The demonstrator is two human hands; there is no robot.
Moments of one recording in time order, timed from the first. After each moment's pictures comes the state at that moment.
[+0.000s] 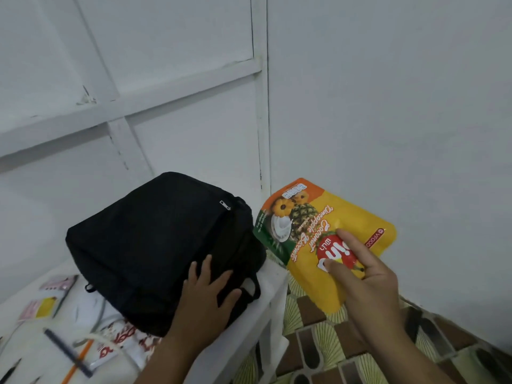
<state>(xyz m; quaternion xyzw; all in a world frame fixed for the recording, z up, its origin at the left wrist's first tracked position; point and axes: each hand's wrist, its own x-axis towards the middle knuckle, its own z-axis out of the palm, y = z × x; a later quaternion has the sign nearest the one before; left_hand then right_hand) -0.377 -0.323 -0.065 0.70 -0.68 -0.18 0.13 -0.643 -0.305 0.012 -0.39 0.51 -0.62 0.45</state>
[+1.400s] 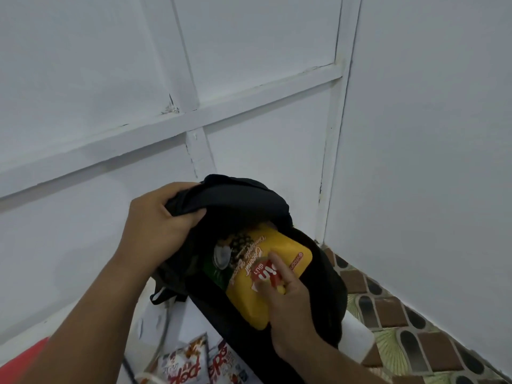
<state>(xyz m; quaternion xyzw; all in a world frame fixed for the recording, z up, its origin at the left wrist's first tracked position) -0.224 -0.396 0.115 0.69 -0.56 -0.09 0.46 -0.412 -0.401 -0.016 -0.32 0.40 -0.49 0.71</state>
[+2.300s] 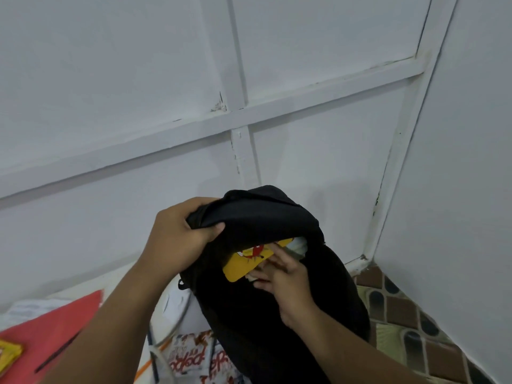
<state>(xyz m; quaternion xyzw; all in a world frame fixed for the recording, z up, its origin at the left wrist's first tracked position) -0.246 -0.384 0.109 0.76 -0.47 -0.11 0.44 -0.394 -0.471 -0.028 -0.42 0.38 -0.33 0.76</state>
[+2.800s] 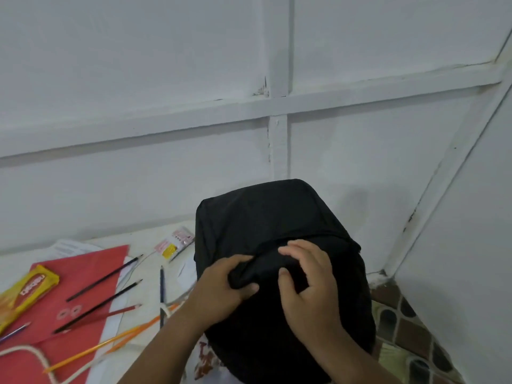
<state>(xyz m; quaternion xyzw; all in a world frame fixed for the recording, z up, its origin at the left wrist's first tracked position) -0.287 -0.347 -0.005 0.82 -0.42 -0.21 0.33 -0.441 -0.453 -0.010 -0.78 0.27 -0.43 0.35</state>
